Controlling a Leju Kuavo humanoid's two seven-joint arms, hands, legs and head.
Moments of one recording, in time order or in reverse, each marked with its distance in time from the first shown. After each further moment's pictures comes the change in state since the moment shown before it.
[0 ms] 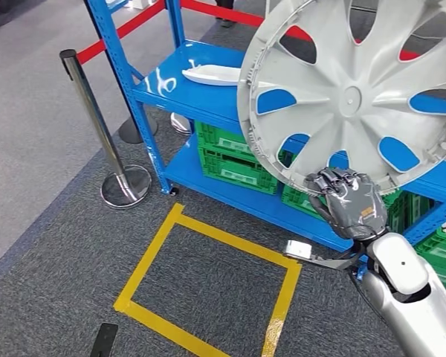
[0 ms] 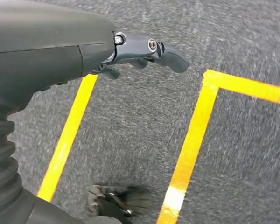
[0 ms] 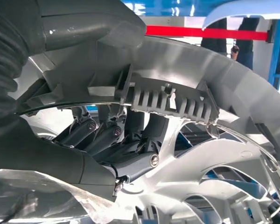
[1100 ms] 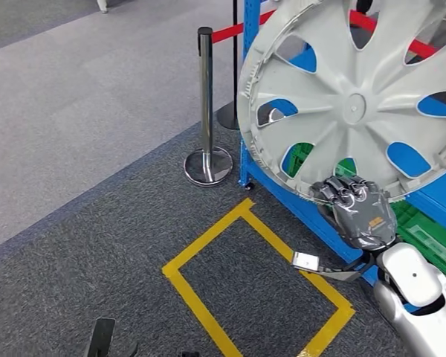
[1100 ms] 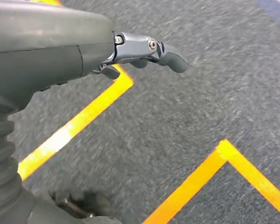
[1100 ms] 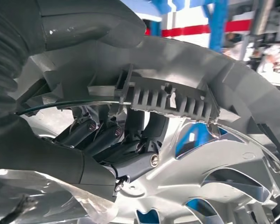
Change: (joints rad) left arm -0.023 -0.019 0.010 0.000 0.092 0.063 -0.150; right arm 0.072 -0.067 -0.020 -0.093 0.027 0.002 0.027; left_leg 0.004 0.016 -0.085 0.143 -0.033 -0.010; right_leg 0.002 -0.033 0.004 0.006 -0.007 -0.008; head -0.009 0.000
